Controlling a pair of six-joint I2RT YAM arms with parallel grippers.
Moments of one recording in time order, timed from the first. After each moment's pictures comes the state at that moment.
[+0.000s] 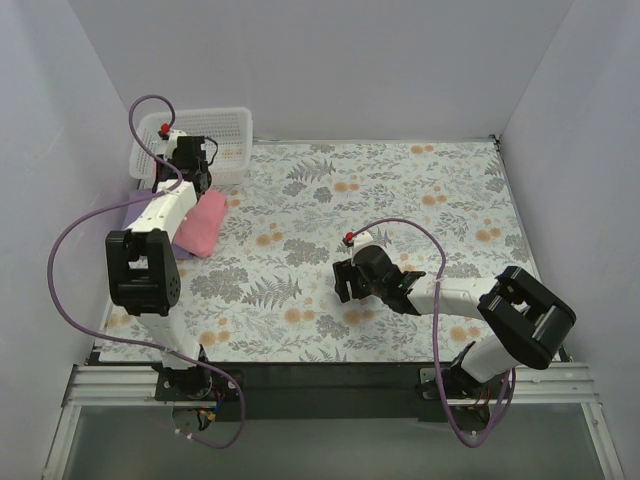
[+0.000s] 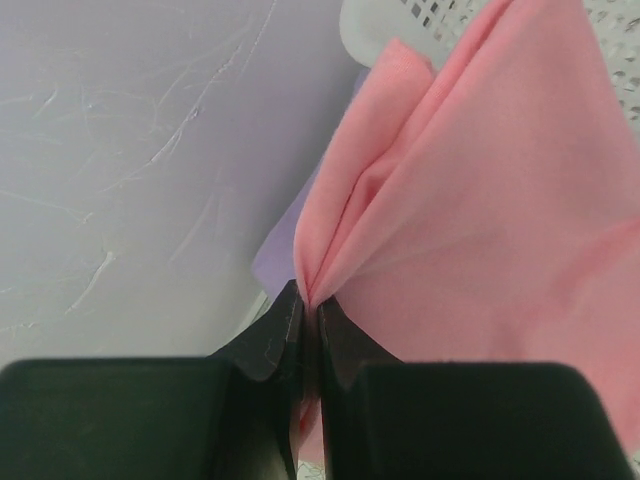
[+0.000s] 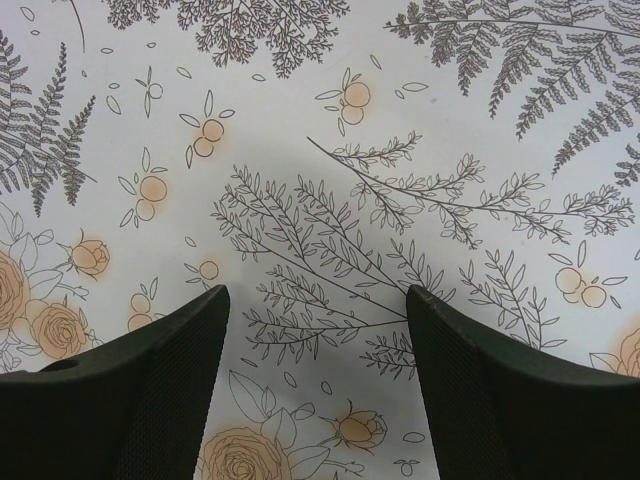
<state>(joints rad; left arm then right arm) -0.04 1.78 1.40 -0.33 -0.91 0.05 0.88 1.49 0.59 0.17 0.13 0.36</state>
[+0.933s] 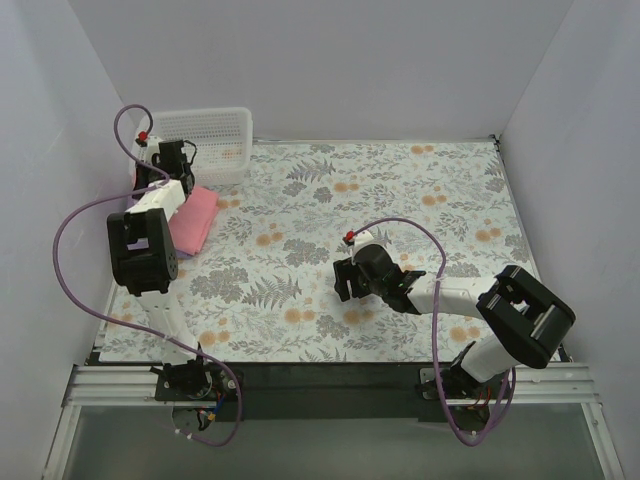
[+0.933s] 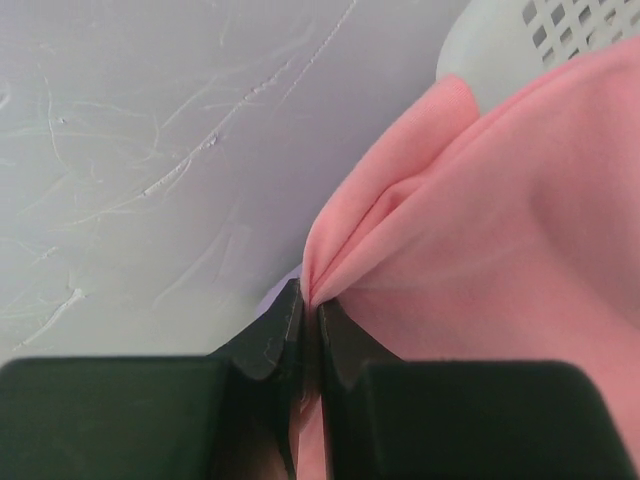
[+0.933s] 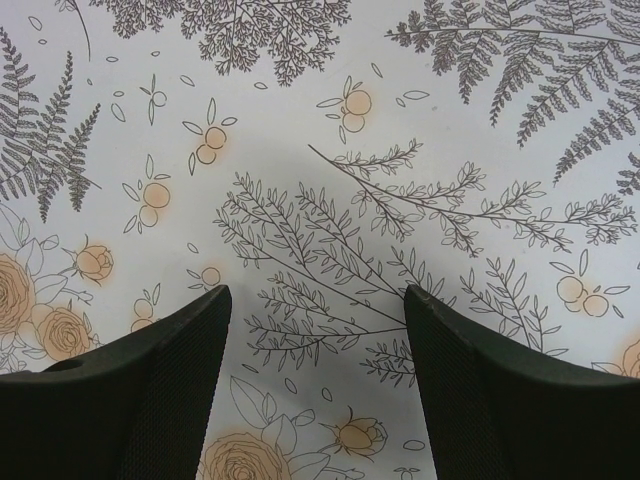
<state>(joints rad) 0.11 2.00 1.45 -0.11 -1.00 0.06 0.86 1.49 0.59 0.19 0.11 0.36</state>
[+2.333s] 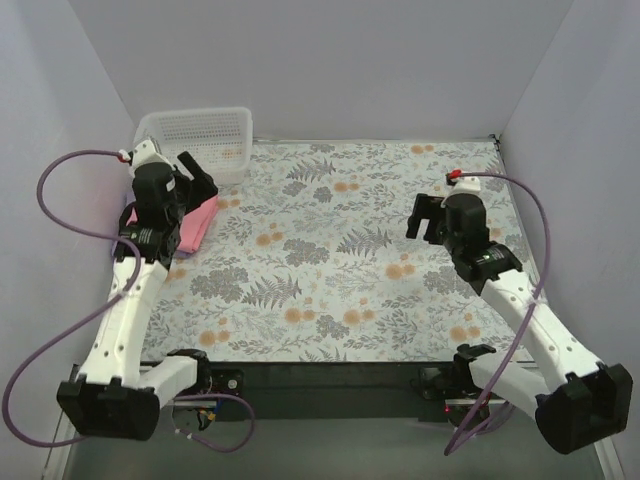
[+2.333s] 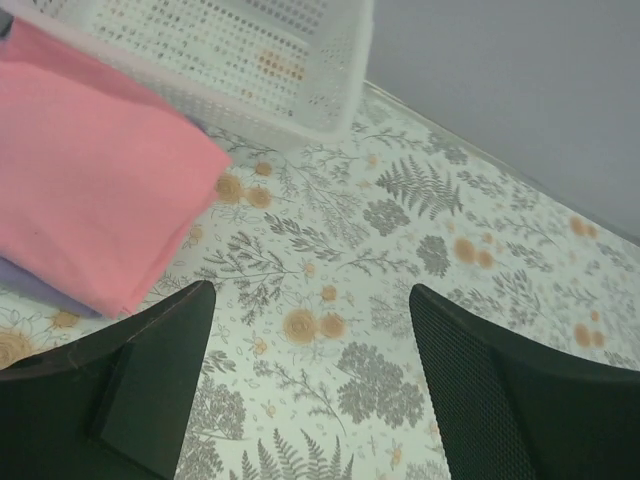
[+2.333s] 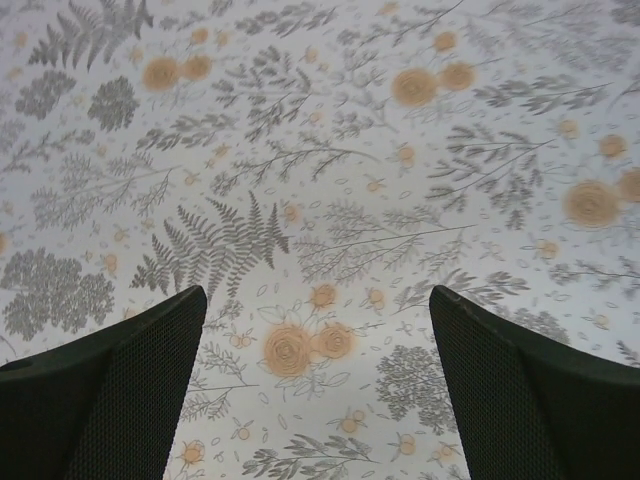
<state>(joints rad) -0.07 1.11 1.15 -0.42 -0.21 -0.52 0.39 1.03 0.82 -0.31 0.21 0.32</state>
